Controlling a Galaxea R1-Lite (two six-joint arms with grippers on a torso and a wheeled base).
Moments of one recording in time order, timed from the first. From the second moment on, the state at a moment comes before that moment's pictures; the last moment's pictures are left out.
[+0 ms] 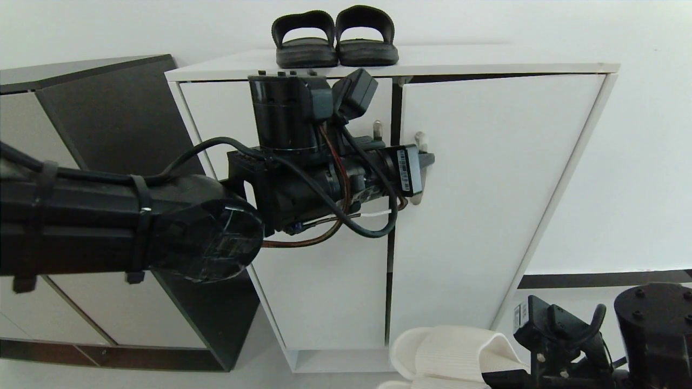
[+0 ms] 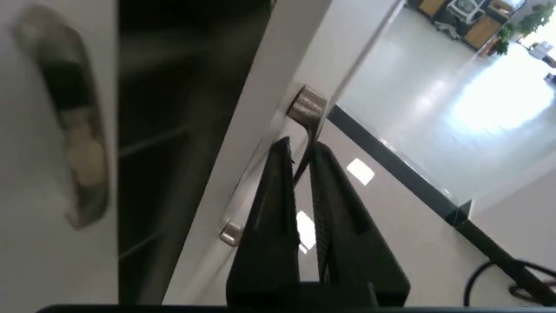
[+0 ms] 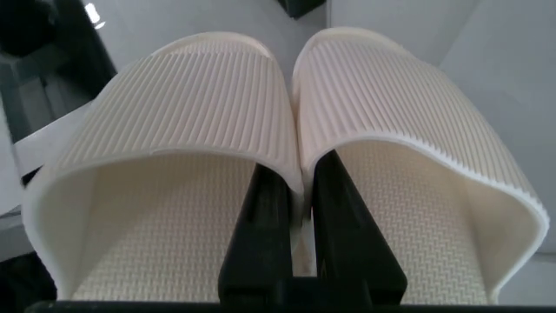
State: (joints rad) left arm -0.75 1.83 -1.31 -0.52 -0.18 -0.28; right arm 0.82 1.42 -0.38 -0.56 0.27 -0.04
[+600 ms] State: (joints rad) left arm -0.81 1.62 -1.12 -0.51 -0.17 -0.28; right arm 0.82 1.39 -0.35 -0.56 0.30 -0.05
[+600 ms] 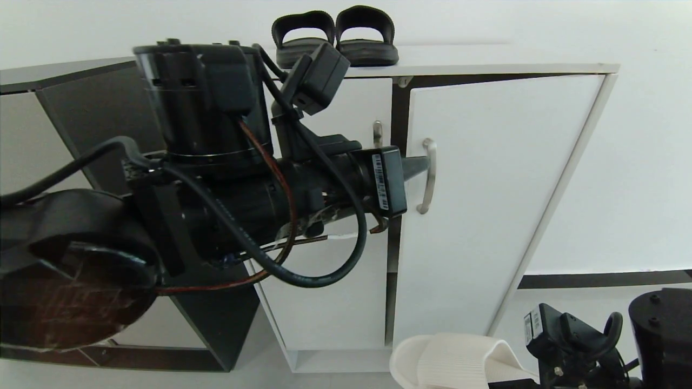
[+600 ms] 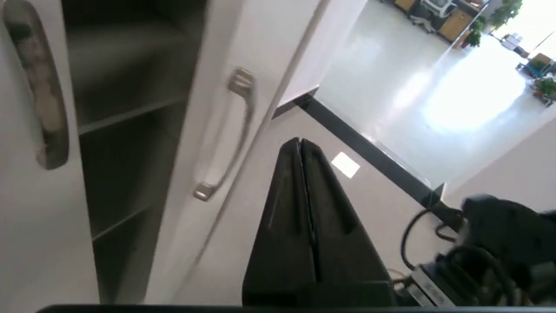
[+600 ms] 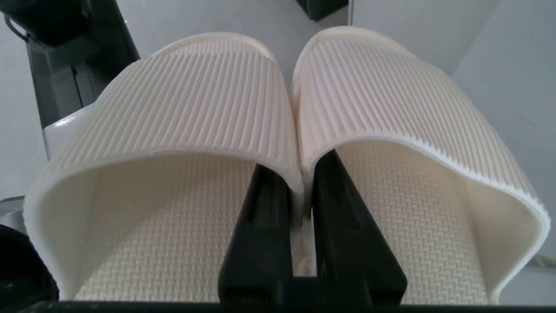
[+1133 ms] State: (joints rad) left arm -0.68 1.60 -1.22 -0.51 -0.23 -0.28; right arm 0.82 1.40 -0.35 -0.56 0.30 -0.05
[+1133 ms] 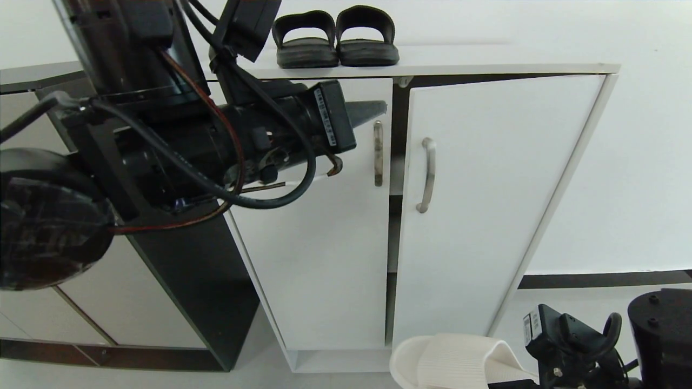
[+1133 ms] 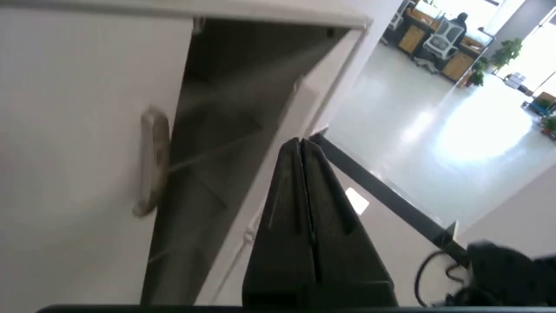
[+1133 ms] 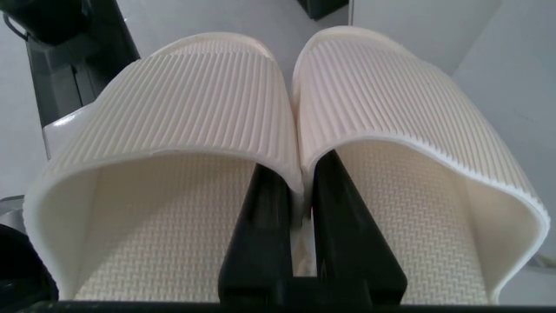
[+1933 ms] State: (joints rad) left arm -0.67 1.77 -1.45 -0.44 -0.24 -0.28; right arm 0.82 1.40 -0.34 -0.55 0.30 -0.06
